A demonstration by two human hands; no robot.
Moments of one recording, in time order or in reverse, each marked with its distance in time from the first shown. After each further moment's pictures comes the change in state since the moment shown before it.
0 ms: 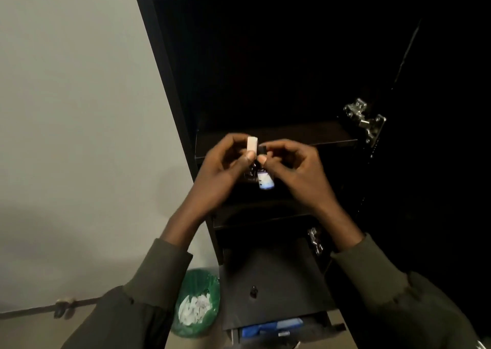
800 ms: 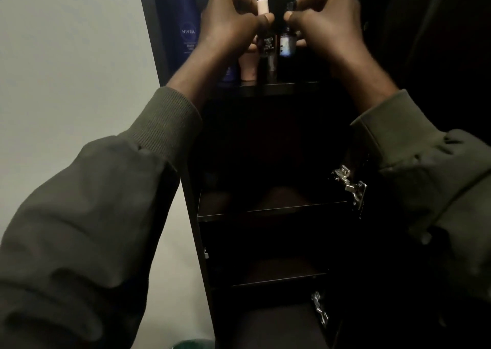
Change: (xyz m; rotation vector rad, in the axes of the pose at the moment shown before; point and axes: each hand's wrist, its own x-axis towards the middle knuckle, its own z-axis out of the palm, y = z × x) left_hand 0.187 0.211 -0.045 0.259 0.377 0.367; right_hand 0.204 -0.215 -0.068 -0.411 0.395 -0.364
